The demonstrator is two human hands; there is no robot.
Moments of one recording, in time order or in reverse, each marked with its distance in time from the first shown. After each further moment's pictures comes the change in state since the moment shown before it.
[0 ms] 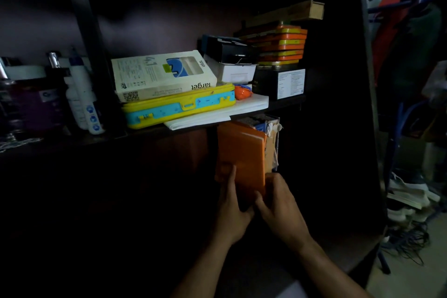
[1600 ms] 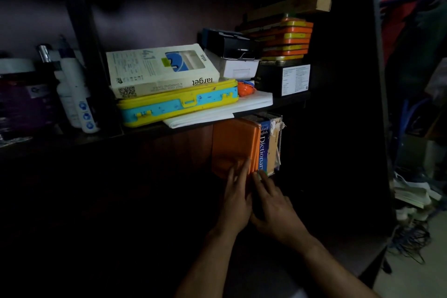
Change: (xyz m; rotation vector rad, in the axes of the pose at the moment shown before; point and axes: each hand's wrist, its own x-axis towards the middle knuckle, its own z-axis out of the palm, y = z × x) left_hand 0.028 0.005 0.003 0.151 0.009 0.201; right_hand 0.015 0.008 0.015 -0.502 -0.368 0.034
